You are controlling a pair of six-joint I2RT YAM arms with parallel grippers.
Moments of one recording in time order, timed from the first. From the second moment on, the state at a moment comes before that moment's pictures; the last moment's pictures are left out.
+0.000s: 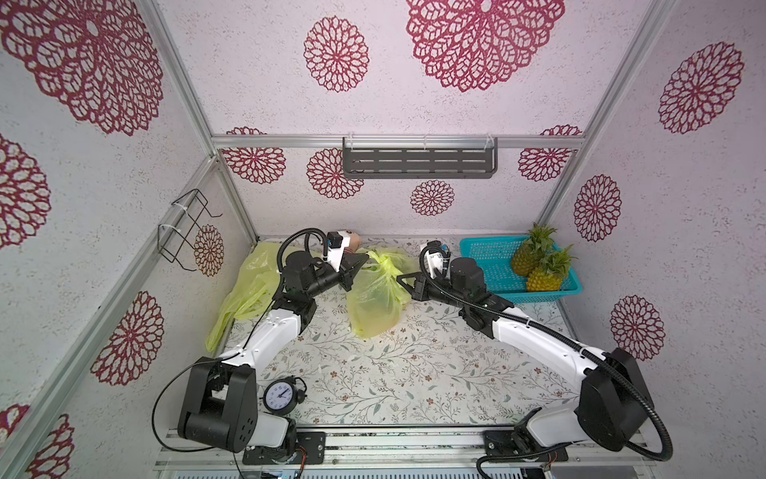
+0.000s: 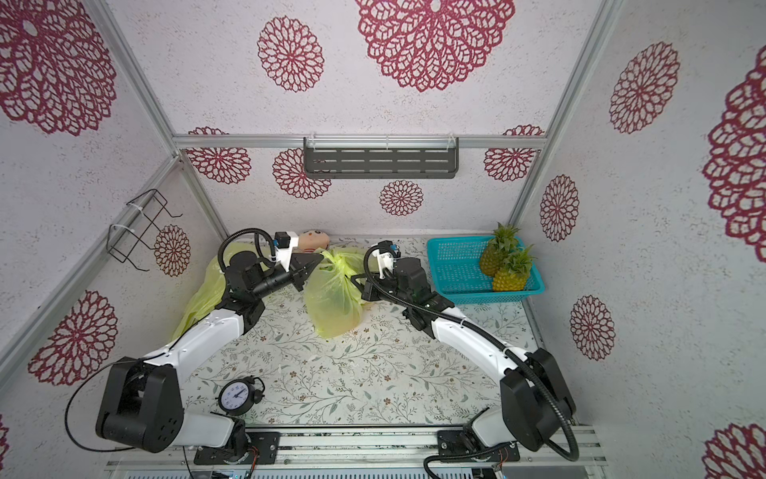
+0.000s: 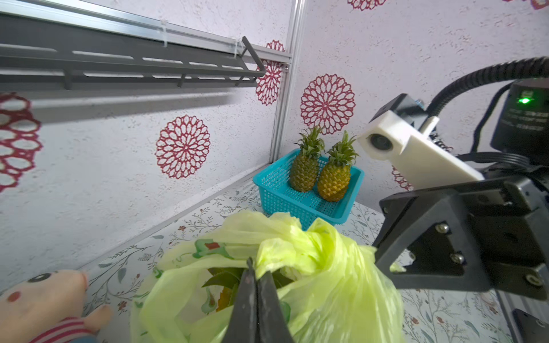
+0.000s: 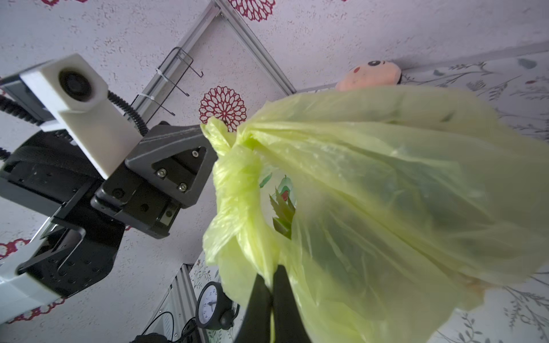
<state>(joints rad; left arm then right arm) -0.23 1.40 0.89 0.48 0.60 -0.06 0.63 1.40 1.03 0.13 -0.36 0.64</state>
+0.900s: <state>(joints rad) -0.22 1.33 1.14 0.06 0.25 -0.03 0.56 1.40 1.22 -0.07 -0.14 0.62</state>
